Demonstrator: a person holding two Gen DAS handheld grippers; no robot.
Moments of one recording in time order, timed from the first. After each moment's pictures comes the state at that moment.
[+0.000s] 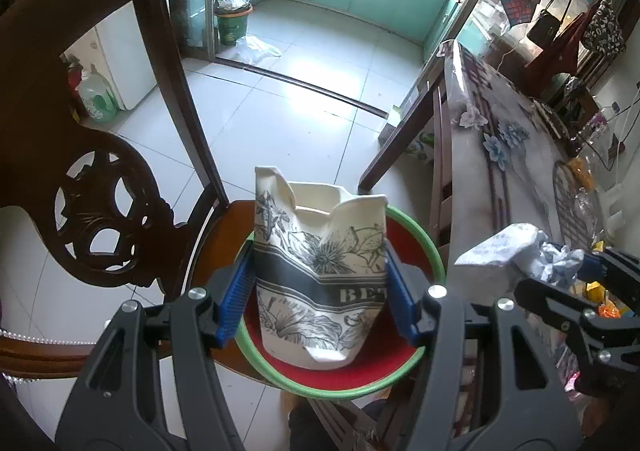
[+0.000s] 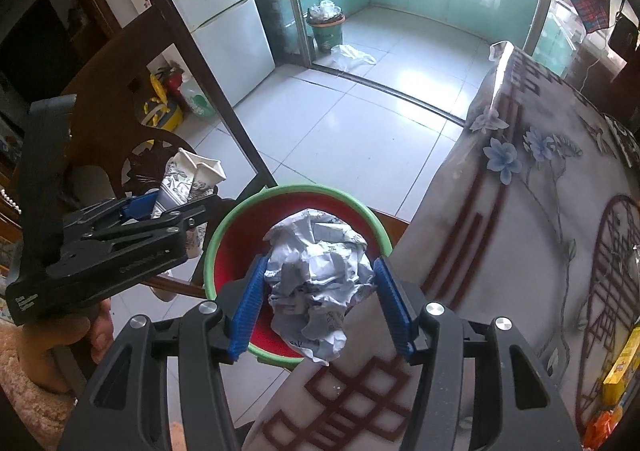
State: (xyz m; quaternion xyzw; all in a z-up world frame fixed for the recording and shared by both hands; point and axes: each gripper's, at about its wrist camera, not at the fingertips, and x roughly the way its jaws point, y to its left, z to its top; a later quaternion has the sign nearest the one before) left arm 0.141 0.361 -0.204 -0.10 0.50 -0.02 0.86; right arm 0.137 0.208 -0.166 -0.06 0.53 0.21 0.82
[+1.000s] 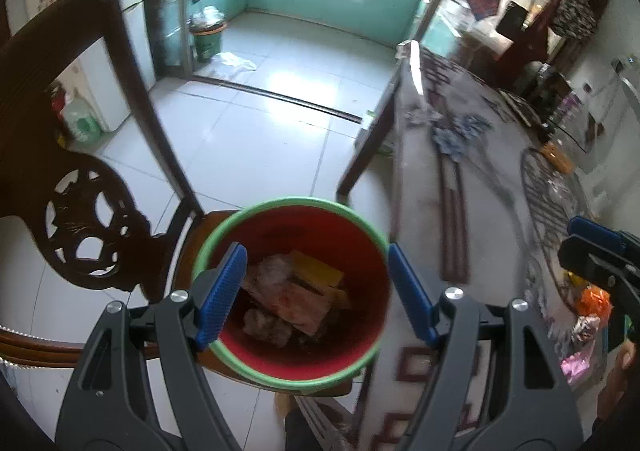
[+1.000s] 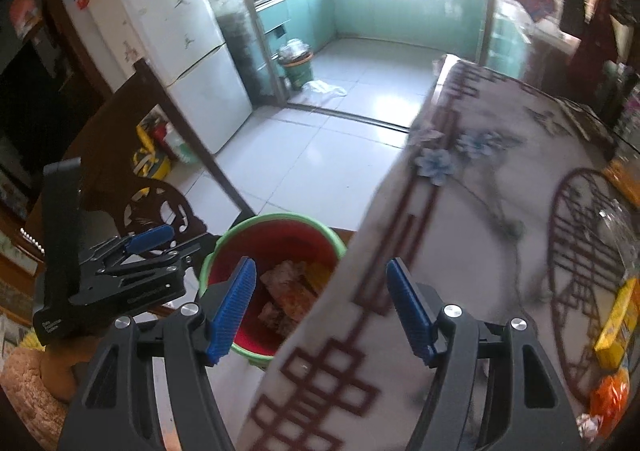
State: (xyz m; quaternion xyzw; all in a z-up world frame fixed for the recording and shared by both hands) left arm 0.120 0.310 -0.175 -0.08 0.48 -0.06 0.87; right arm 0.104 0.126 -0.118 0.01 0.48 0.15 0.86
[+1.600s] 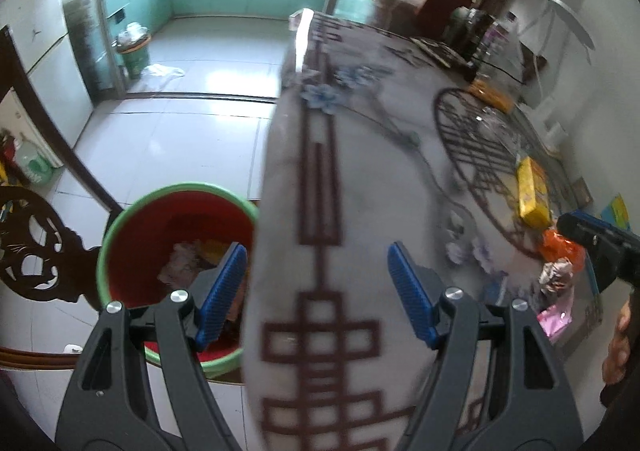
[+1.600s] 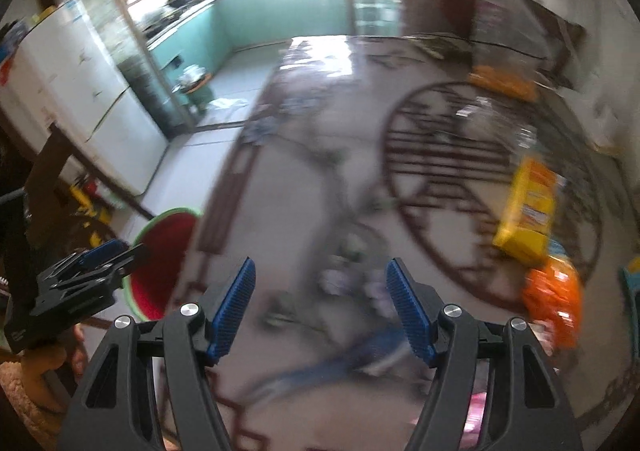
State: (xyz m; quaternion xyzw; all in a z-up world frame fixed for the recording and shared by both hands) left arm 0.087 0.182 -0.173 -0.03 0.48 -0.17 0.86; right arm 0.028 -0.050 -0.122 0.09 0.49 -0.02 0.87
